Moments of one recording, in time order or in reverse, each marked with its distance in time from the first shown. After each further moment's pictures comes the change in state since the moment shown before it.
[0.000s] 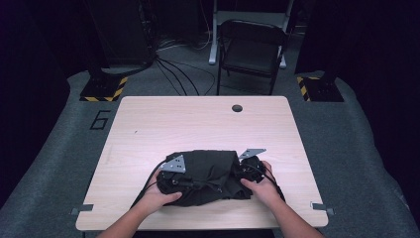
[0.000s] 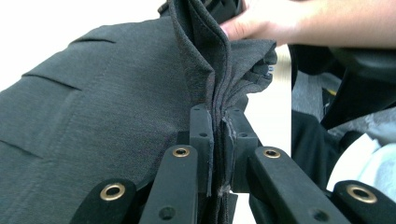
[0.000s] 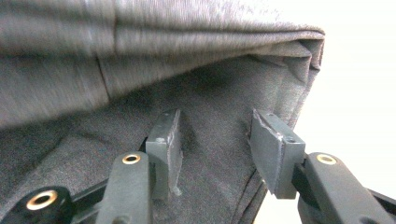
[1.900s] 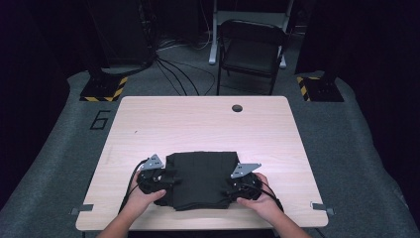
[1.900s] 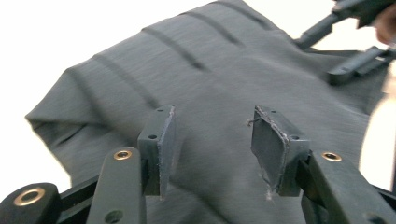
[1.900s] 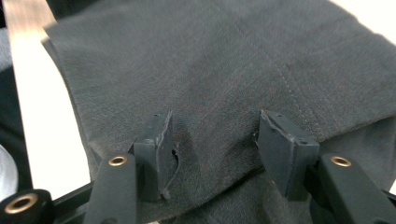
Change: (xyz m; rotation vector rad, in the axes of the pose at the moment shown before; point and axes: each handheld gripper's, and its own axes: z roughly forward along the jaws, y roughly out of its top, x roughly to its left) left arm 0.035 -0.050 -0.035 -0.026 0.339 -0.223; right arm 0.064 -0.006 -0.032 -0.024 0.150 -0.179
